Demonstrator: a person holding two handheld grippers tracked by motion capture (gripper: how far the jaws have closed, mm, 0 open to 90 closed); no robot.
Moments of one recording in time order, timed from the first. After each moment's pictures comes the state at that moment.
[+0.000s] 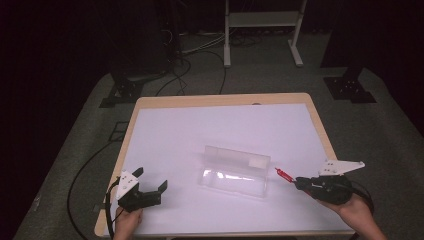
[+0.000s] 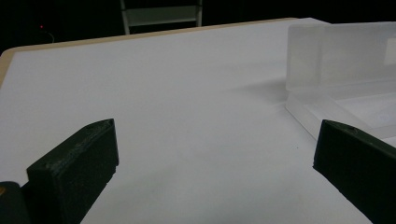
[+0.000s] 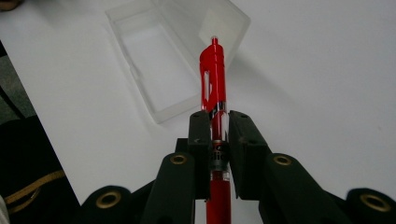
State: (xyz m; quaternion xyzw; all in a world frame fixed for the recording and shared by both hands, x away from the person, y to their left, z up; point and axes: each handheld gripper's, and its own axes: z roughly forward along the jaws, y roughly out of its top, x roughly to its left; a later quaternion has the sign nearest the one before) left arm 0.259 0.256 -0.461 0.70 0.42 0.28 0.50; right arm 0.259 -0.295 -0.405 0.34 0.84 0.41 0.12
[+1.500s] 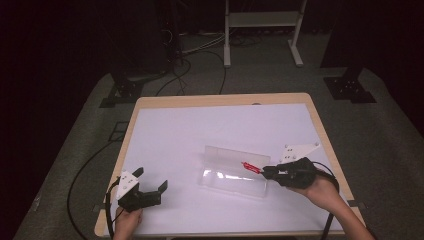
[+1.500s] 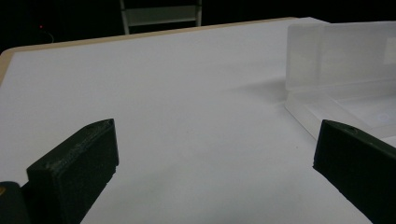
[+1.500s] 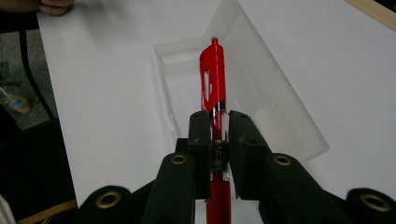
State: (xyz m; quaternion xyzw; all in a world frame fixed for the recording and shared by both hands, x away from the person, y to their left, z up) left arm 0.259 0.256 -0.461 0.70 0.42 0.28 0.50; right arm 0.291 -0.212 -0.372 0.23 0.88 0.40 0.10
